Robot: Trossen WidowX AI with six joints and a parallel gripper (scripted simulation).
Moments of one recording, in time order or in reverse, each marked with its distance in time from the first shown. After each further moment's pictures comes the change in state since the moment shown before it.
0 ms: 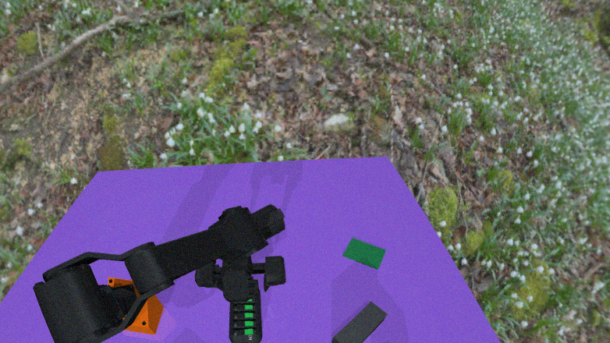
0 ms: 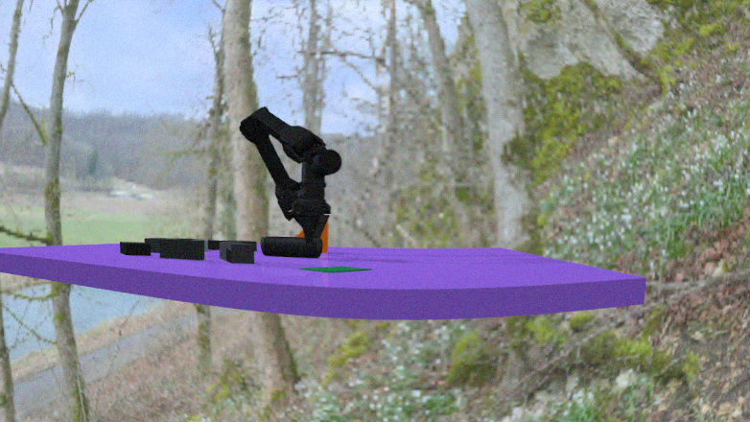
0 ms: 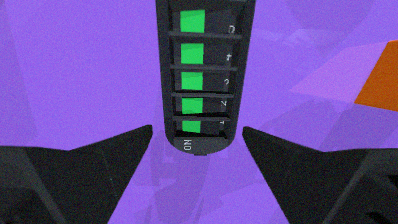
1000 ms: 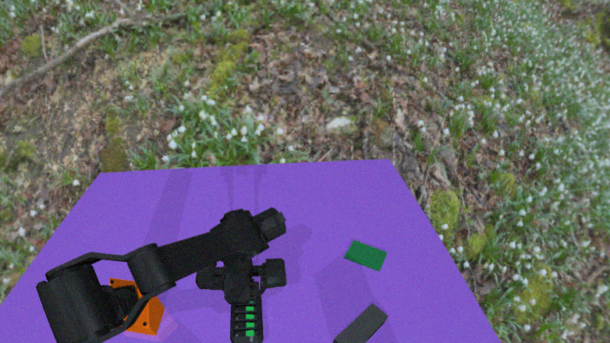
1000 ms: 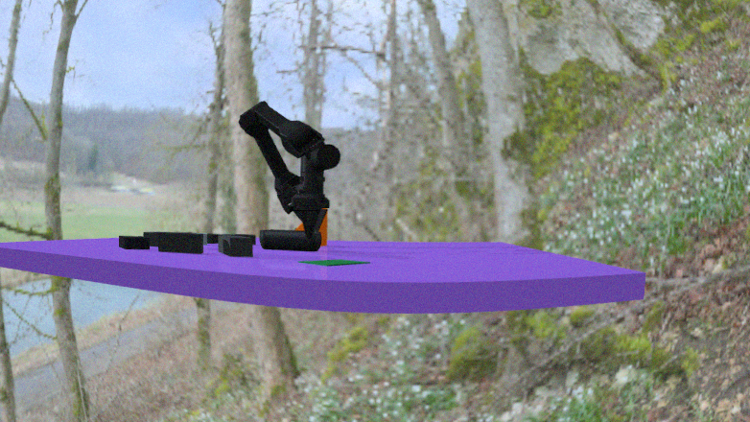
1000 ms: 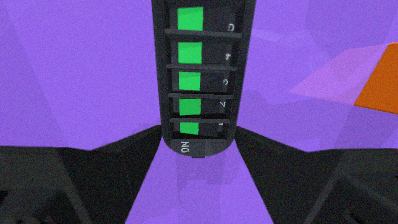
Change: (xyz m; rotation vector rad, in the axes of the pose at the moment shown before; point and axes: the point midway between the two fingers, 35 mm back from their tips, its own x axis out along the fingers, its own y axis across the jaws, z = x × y) arm 0.003 -0.002 0.000 -0.013 0.002 -0.008
